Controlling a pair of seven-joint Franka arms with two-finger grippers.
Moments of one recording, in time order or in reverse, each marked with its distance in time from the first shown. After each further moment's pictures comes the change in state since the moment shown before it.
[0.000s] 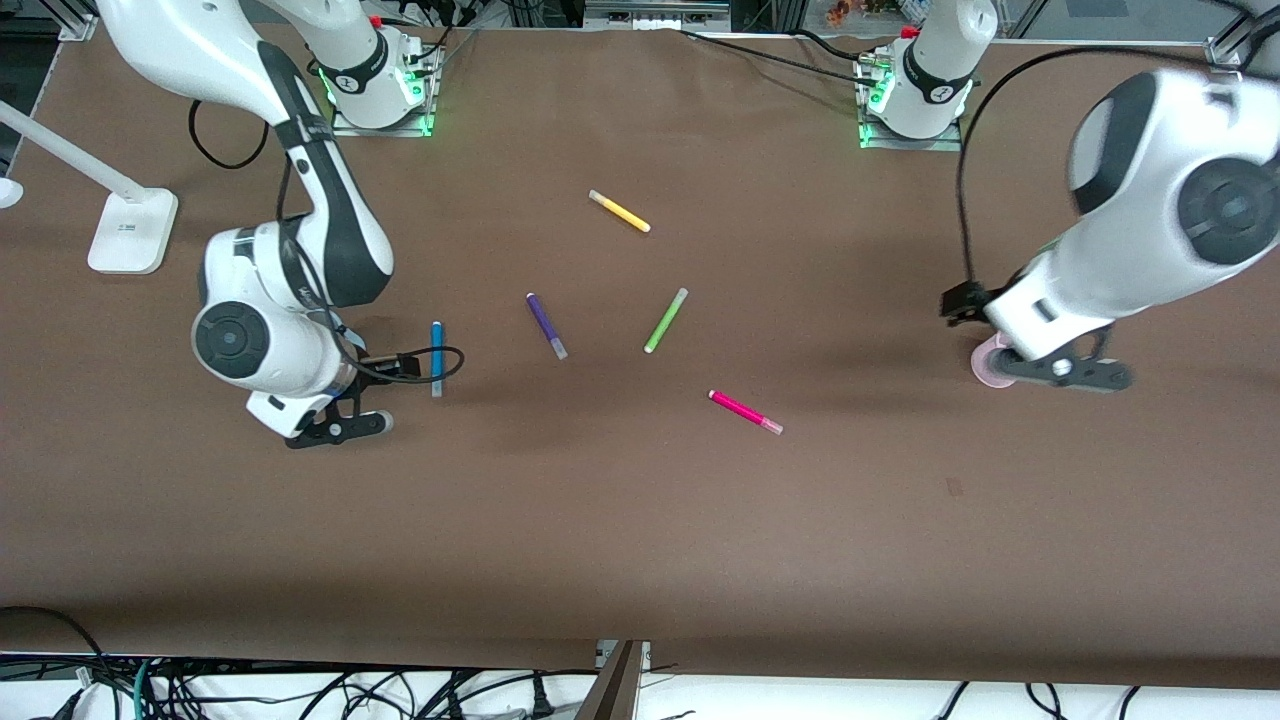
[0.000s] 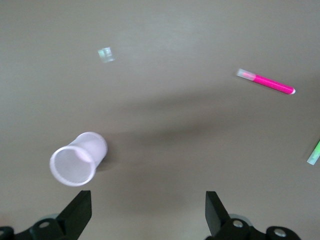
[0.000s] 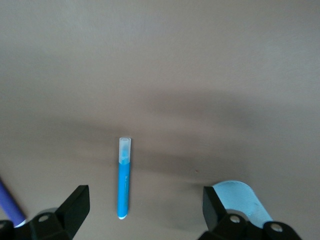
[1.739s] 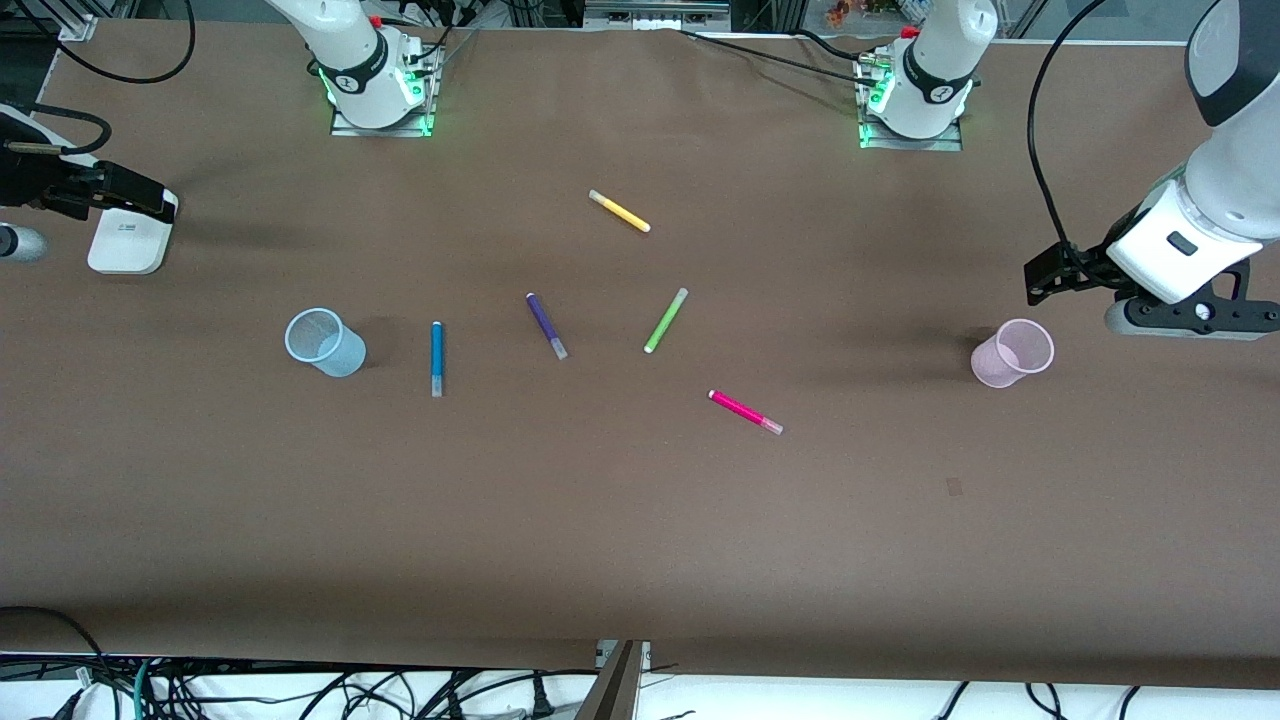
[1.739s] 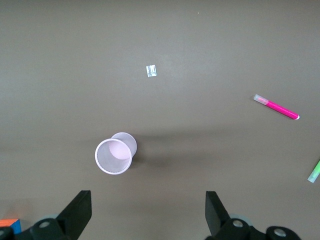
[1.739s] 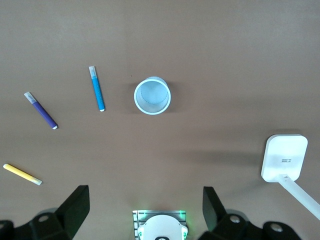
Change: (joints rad) left arm 0.080 -0.212 0.060 -0.049 0.001 -0.012 0.002; right arm -0.235 -0.451 -0.025 0.215 -0.004 -0.694 -0.002
